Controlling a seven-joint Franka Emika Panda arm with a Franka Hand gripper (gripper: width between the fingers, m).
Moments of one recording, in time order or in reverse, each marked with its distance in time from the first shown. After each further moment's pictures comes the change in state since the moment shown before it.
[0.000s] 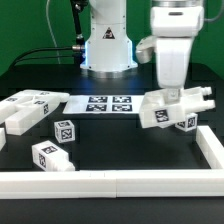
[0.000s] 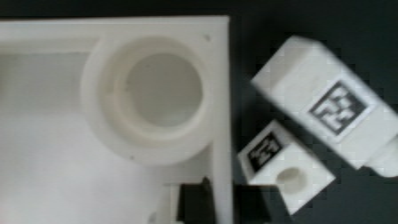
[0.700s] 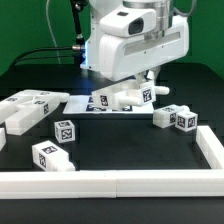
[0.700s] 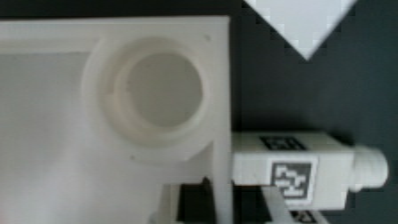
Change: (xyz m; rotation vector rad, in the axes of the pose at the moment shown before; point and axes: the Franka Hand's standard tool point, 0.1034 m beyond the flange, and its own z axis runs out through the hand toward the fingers) arm -0.058 -0.038 -0.001 0.101 -0.022 0.667
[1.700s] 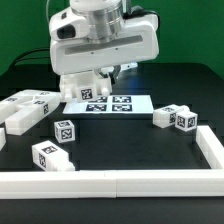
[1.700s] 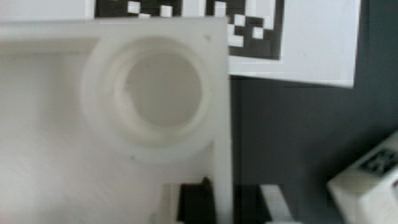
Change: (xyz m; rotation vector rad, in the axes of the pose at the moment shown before) arm -0.068 0.038 0.000 0.162 -0.099 0.500
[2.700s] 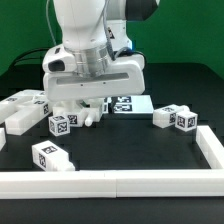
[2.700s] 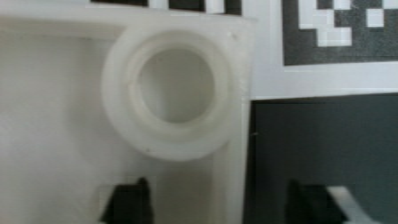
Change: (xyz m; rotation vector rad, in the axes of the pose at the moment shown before) arm -0.005 0.031 0.064 -0.021 0.030 0.289
